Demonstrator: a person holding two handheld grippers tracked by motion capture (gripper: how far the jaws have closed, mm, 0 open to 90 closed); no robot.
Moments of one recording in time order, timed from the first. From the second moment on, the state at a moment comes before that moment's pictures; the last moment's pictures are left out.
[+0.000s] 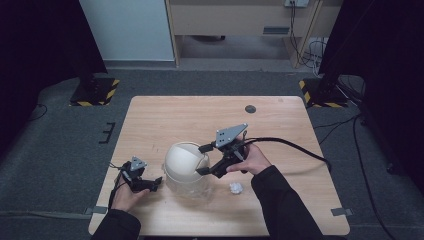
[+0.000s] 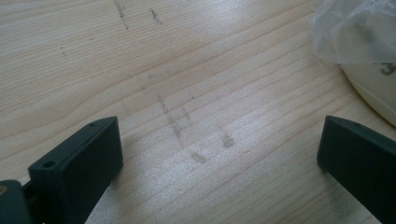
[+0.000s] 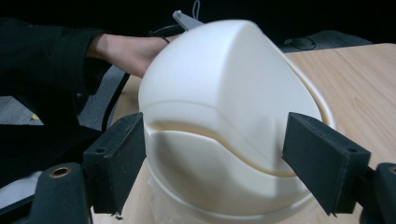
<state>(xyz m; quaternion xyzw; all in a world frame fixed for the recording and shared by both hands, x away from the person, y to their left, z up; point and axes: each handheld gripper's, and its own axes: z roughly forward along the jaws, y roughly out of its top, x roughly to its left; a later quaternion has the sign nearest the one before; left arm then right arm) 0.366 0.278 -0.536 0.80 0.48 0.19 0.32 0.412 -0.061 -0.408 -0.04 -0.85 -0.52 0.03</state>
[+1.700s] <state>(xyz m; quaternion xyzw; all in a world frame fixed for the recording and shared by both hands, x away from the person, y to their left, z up) 0.365 0.277 -0.536 0.79 0.48 0.19 0.32 0.400 -0.127 -0.378 -0.15 -0.81 -0.56 -0.07</state>
